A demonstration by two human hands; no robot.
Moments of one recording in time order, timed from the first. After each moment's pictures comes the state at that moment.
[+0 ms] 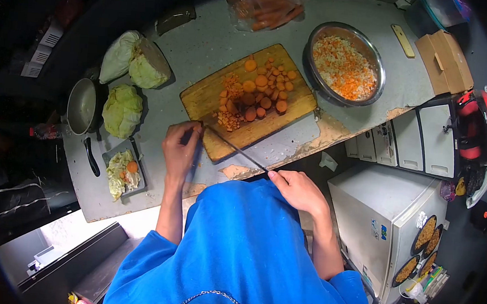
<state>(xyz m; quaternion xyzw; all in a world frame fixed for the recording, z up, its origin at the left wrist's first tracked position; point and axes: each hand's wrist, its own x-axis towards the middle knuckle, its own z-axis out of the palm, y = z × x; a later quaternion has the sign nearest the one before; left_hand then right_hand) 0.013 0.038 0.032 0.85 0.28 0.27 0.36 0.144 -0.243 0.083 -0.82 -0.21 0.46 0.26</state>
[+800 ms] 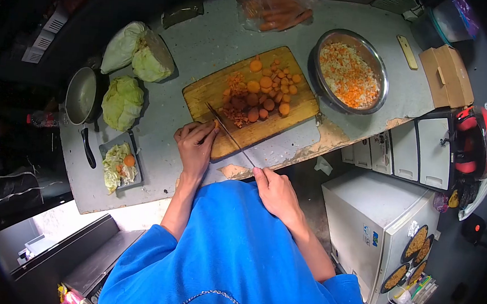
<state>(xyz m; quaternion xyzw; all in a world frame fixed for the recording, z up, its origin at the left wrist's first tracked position) 0.026 0.008 -0.003 0.87 0.28 0.30 0.28 0.106 -0.213 0.067 -0.85 -0.21 0.35 0.33</state>
